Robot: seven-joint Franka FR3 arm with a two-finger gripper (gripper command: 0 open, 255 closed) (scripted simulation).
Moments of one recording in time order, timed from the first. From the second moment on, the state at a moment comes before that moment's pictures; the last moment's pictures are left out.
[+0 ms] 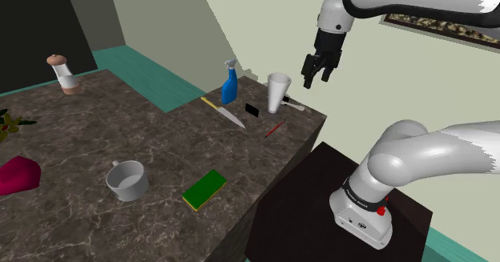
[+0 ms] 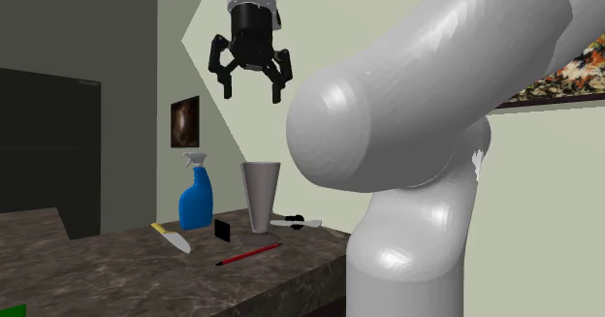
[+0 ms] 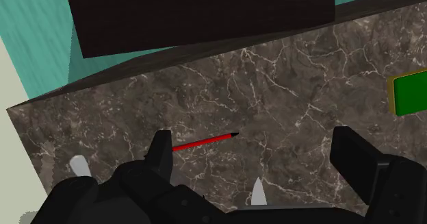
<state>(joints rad) -0.01 -0.81 0.03 -2.42 0.03 1.56 0.13</state>
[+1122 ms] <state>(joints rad) -0.04 -0.28 -0.23 -2.16 0.04 1.77 -0.22</state>
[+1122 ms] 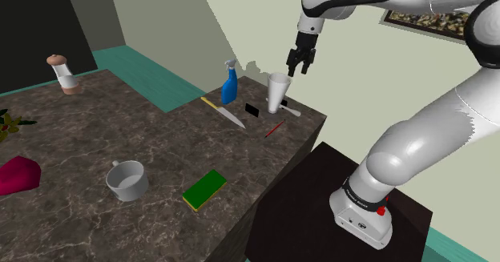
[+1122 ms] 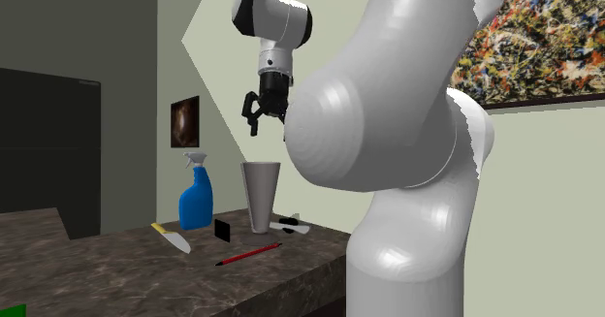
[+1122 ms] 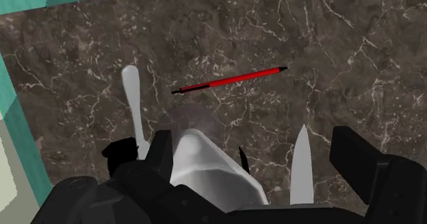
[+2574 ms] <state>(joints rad) -0.09 0.18 -0.32 -1.88 0.21 1.84 -0.48</state>
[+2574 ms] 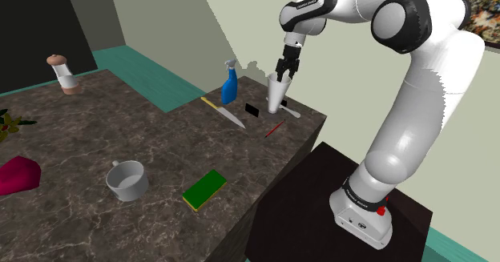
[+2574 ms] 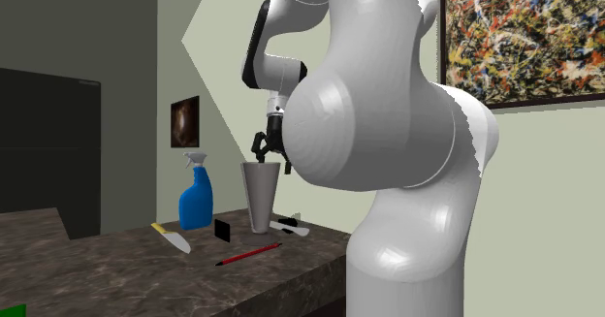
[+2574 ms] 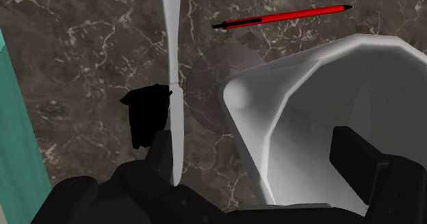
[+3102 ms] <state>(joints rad) -0.09 0.18 -0.32 -1.88 0.21 1.85 -0.48</state>
